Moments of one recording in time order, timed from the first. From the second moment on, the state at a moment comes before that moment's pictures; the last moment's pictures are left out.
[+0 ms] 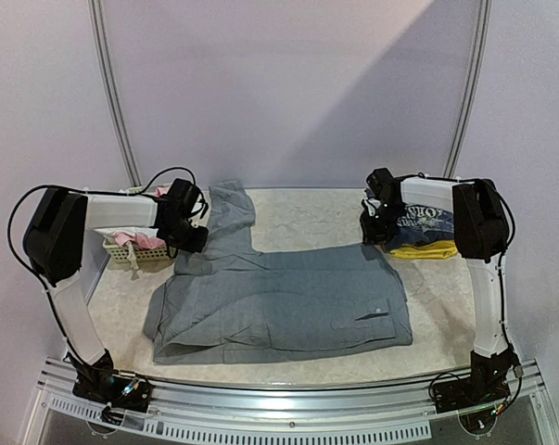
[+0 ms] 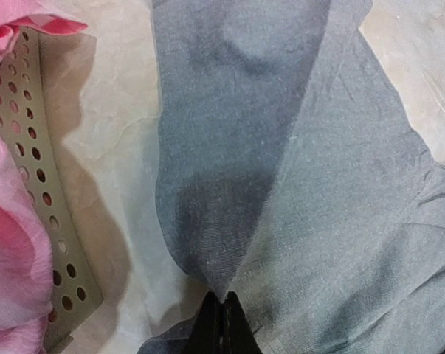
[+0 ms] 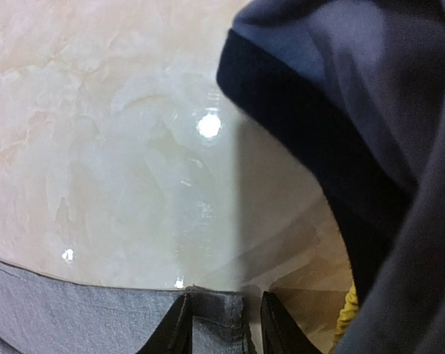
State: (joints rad) left arm -0.38 1.86 1.21 -0.41 -0.14 -0.10; right arm 0.33 2.29 1.80 -0.75 -0.03 0.20
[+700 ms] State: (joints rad) left arm -0.39 1.87 1.23 -0.42 -0.15 -0.10; right arm 0.32 2.29 1.80 -0.73 -0.09 0.20
